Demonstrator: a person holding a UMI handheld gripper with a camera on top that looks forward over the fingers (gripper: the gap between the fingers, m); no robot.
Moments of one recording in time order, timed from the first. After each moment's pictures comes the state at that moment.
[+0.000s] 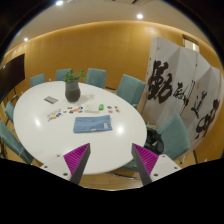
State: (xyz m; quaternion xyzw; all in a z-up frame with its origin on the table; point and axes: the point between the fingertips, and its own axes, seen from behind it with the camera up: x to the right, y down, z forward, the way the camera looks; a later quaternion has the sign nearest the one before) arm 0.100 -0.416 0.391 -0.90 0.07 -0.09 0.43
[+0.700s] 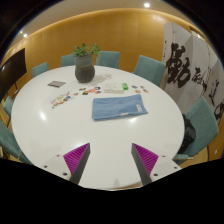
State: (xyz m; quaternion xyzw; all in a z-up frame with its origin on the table) arm -0.058 -0.281 0.160 -0.92 0.07 -0.04 0.38
